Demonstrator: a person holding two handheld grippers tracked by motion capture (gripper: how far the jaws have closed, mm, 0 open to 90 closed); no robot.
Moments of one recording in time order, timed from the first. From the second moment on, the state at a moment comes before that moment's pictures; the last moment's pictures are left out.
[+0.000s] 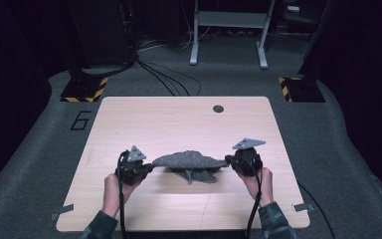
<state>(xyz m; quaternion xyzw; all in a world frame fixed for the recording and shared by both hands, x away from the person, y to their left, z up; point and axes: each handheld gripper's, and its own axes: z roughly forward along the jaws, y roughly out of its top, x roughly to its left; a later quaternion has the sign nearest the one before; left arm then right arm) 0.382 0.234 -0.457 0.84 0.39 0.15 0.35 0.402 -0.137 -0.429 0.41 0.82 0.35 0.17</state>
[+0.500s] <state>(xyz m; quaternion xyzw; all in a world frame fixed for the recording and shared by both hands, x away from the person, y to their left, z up) 0.371 0.247 -0.490 0.83 0.43 0.07 0.34 0.378 -0.164 -0.473 0.46 0.80 0.36 0.11</state>
